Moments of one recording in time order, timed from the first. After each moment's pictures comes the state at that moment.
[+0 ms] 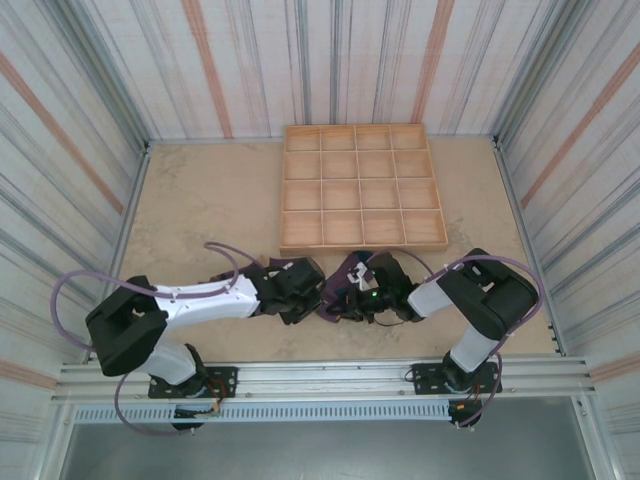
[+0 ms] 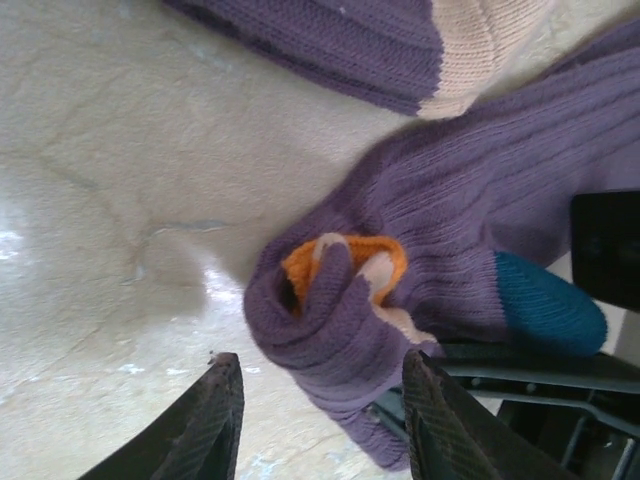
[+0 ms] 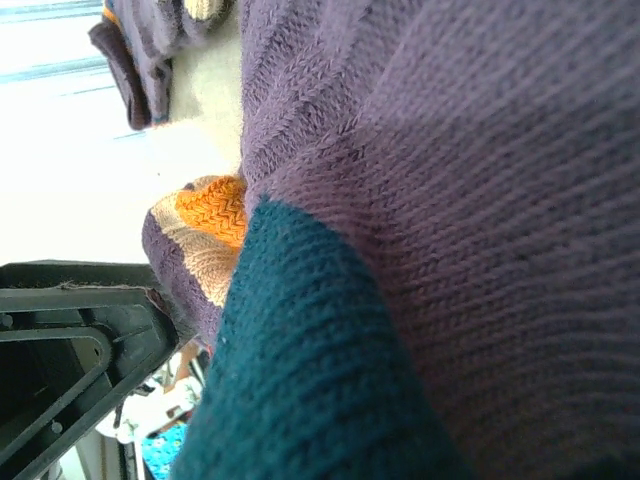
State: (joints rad) left arm -1.03 1.46 0.79 -0.42 -0.03 -1.50; right arm 0.68 1.67 0.36 0.57 -0.77 1.13
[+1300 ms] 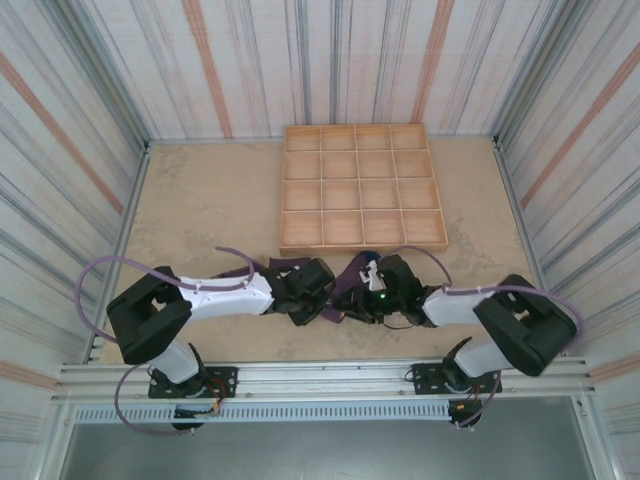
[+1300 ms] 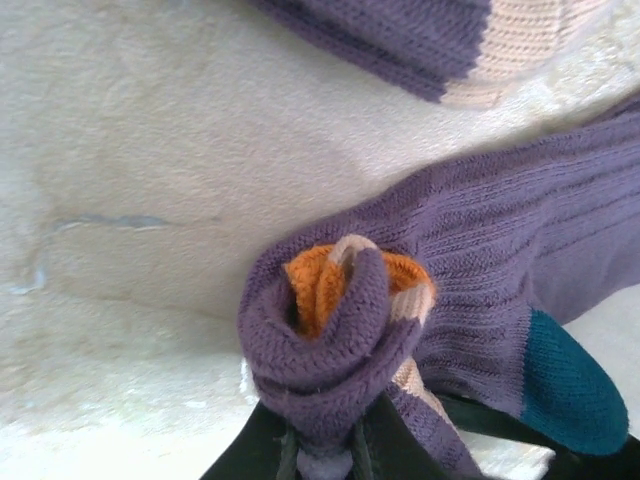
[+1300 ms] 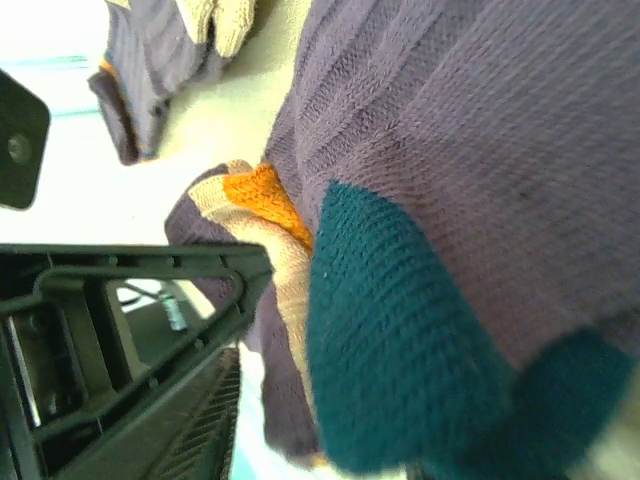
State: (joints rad) left arm -1.04 1.58 0.83 -0.38 0.00 -1.59; right arm 0.70 1.37 0.32 0.30 -0.59 1.08
